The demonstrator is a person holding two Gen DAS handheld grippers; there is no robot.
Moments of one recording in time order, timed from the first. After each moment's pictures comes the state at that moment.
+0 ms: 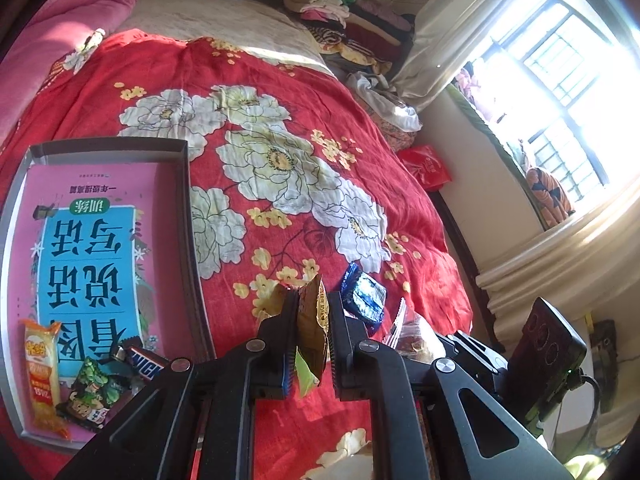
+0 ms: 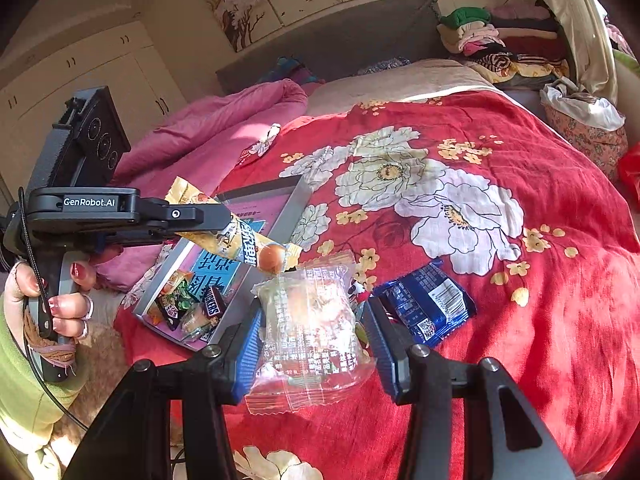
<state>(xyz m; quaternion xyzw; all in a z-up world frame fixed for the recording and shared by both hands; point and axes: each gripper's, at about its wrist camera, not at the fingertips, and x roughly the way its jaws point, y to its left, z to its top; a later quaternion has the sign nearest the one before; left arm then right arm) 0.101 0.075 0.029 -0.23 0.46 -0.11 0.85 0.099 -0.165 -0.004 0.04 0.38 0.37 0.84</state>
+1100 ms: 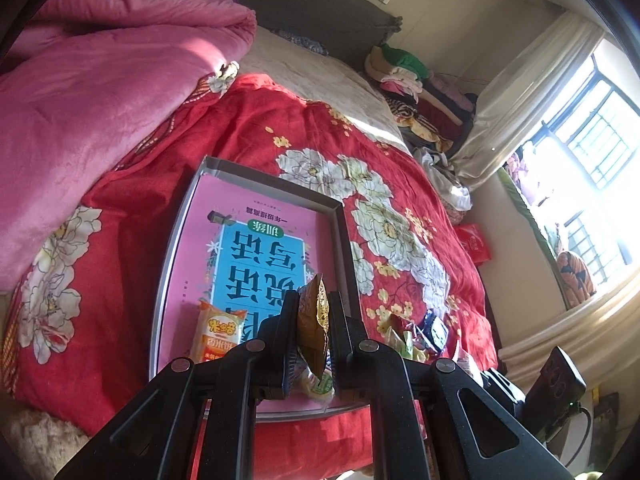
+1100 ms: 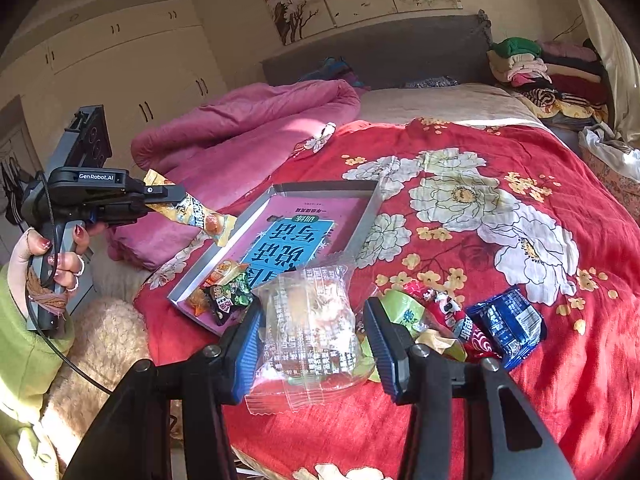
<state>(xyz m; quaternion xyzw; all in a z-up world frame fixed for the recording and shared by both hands) -0.001 0.220 0.054 -0.29 0.38 0.03 0.88 0.053 -0.094 0.013 -0.02 0.35 0.43 0.83</state>
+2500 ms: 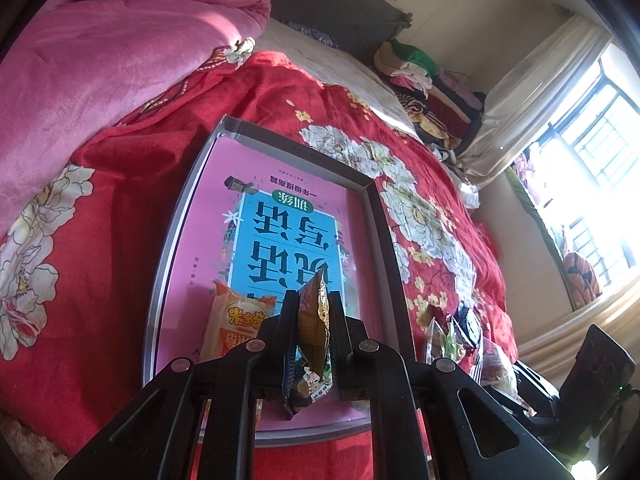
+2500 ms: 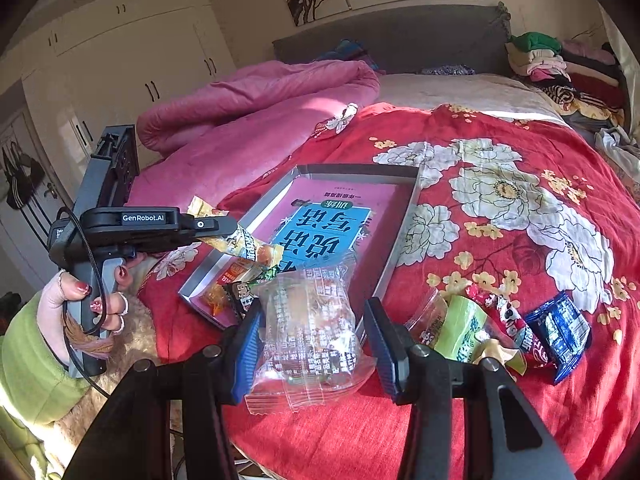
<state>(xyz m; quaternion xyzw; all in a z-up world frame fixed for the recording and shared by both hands) 0.008 0.227 -0.016 -0.30 0.39 0.02 0.87 0.049 -0.038 0.003 -0.03 0.38 0.44 0.81</state>
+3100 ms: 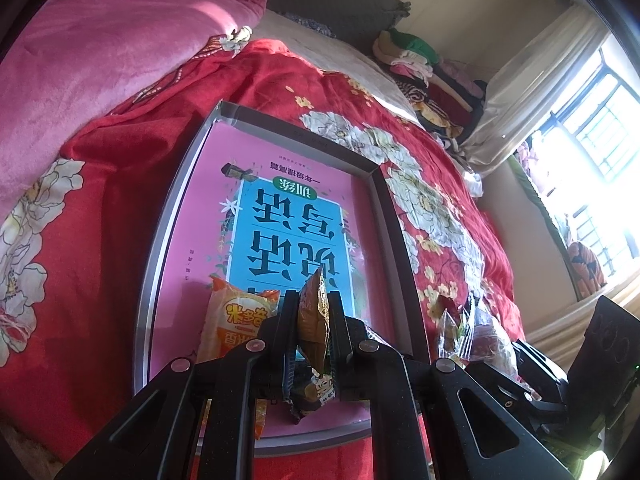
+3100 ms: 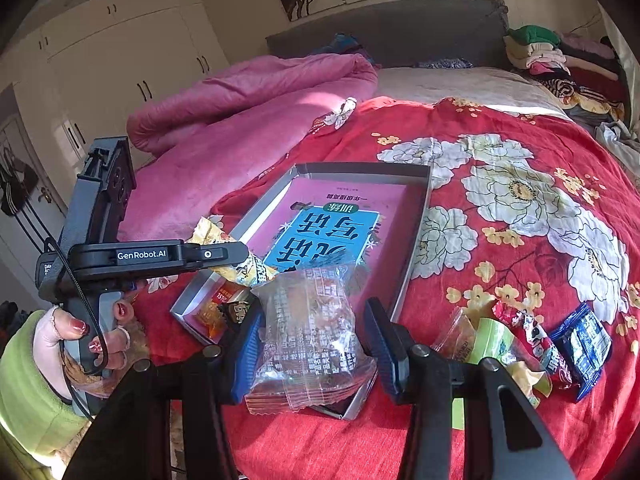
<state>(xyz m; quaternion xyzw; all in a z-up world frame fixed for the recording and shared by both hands) 0.019 0.223 -0.029 -0.29 0.41 0.02 0.87 0.059 -0.004 -0.003 -0.03 0.39 0.43 0.82</state>
